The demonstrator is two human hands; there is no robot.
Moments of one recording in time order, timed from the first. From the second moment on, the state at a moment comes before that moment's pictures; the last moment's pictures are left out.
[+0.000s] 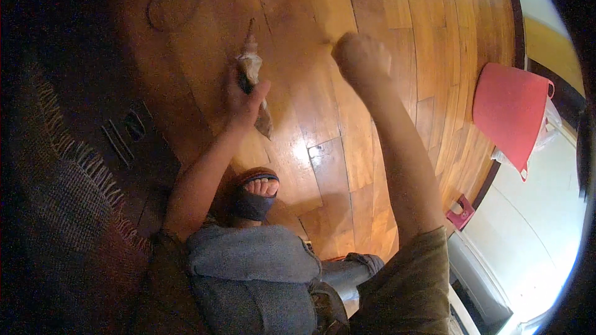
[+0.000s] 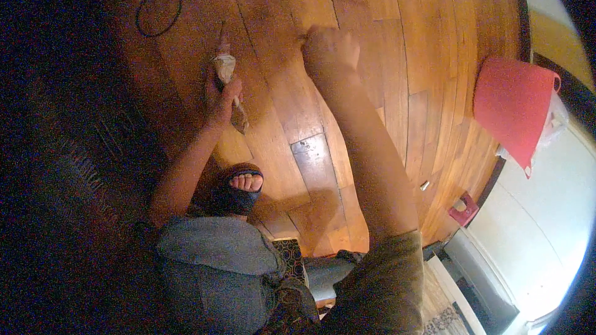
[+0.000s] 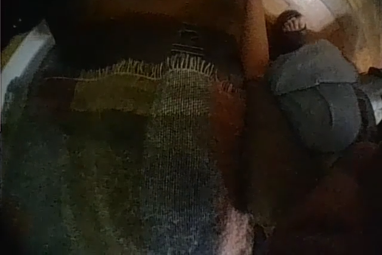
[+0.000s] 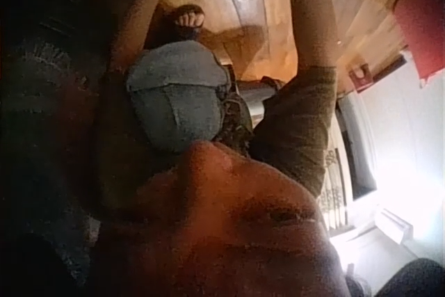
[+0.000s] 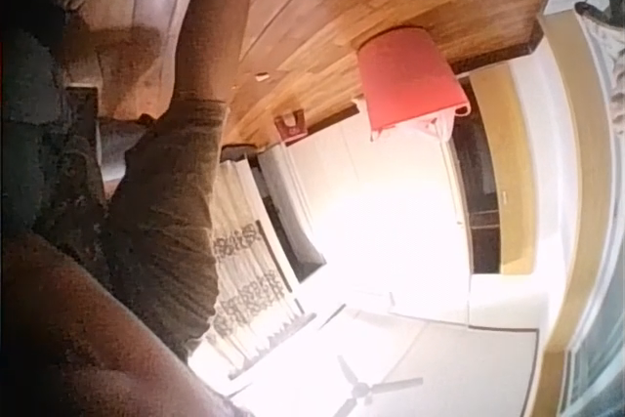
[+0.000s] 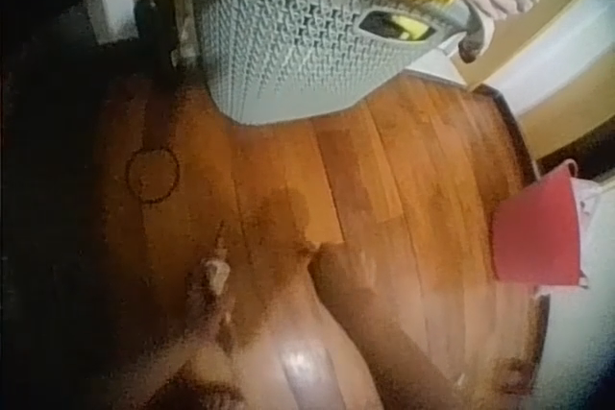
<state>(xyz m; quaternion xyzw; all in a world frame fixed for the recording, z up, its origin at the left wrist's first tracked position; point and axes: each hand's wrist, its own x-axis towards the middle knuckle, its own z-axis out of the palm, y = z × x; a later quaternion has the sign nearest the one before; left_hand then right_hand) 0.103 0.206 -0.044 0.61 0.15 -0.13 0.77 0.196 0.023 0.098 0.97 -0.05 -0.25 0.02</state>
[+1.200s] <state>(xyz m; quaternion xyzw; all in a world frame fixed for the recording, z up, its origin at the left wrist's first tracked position) 0.100 0.211 -0.061 0.61 0.17 -0.16 0.76 0.012 -0.013 0.075 0.96 -0.05 -0.28 0.04</state>
